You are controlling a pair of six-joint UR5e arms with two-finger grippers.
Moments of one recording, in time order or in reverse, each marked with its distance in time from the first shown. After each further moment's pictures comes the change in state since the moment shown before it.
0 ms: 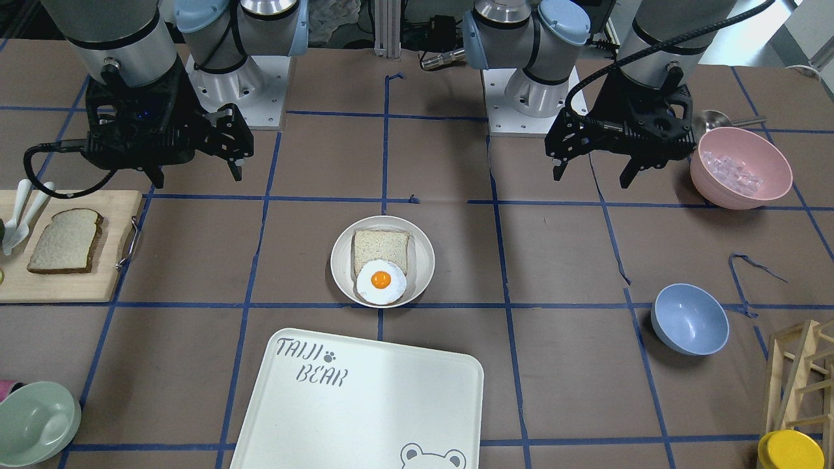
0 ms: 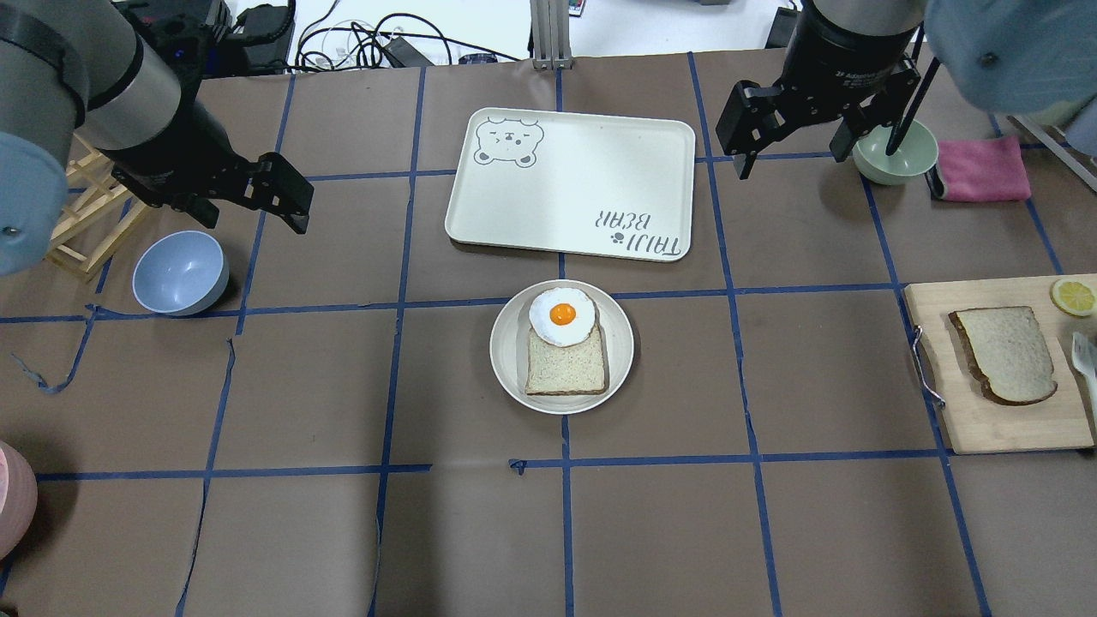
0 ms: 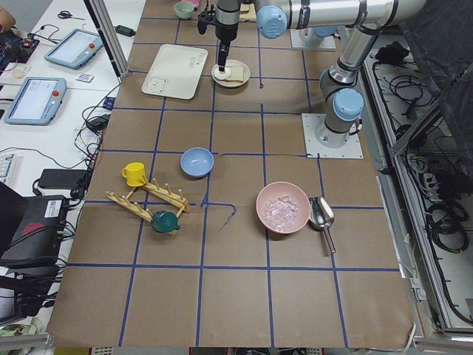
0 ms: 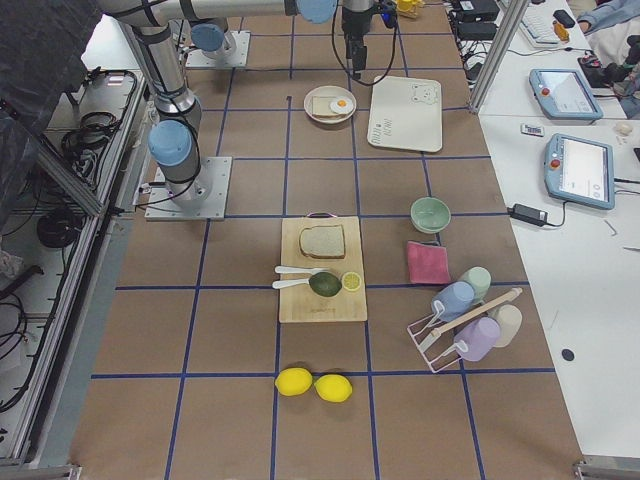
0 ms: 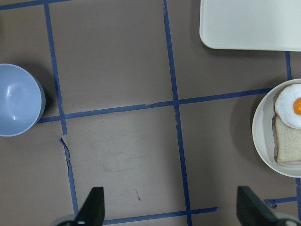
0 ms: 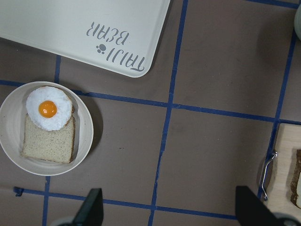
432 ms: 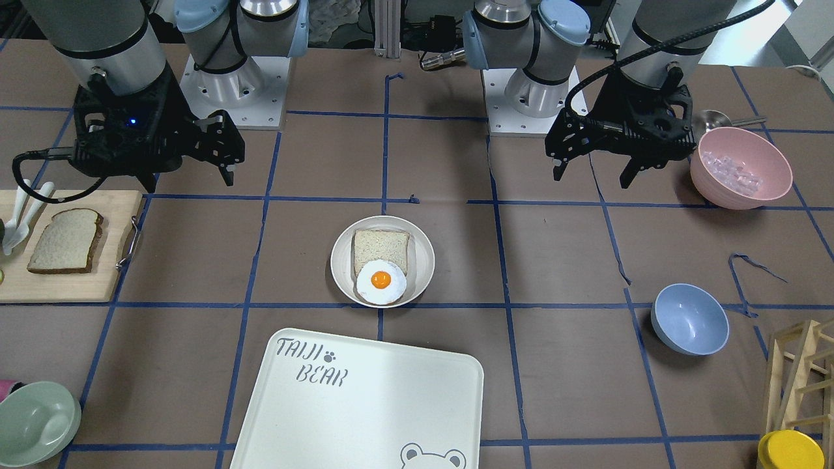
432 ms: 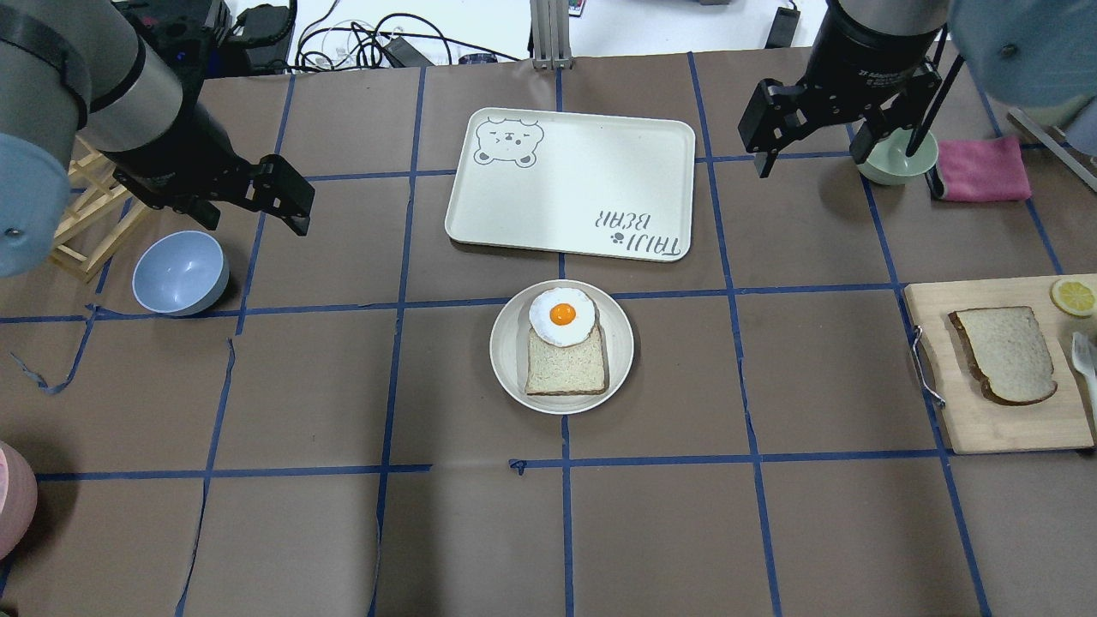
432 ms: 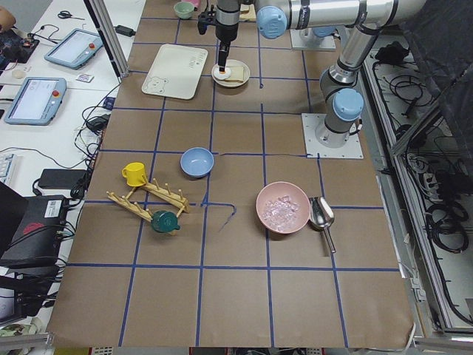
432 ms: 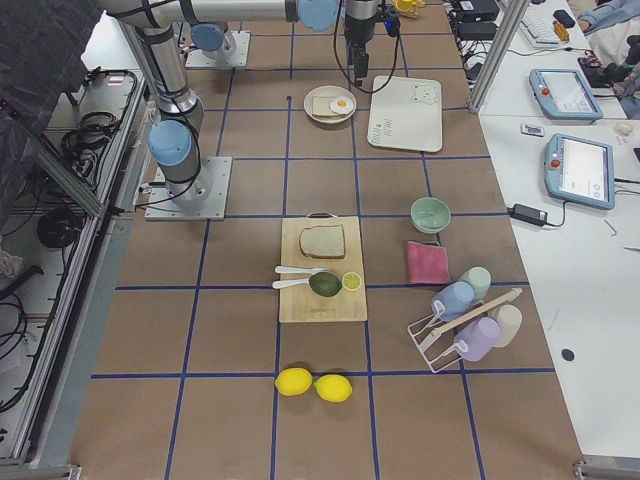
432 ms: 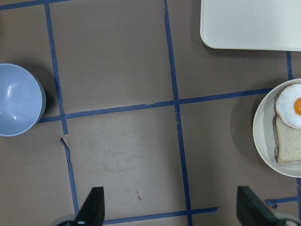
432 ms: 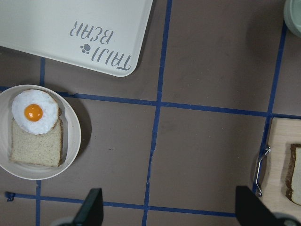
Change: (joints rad) left arm -0.001 0.000 -0.004 0.000 -0.001 0.000; right arm -0.073 0.007 0.015 0.002 0.004 -0.013
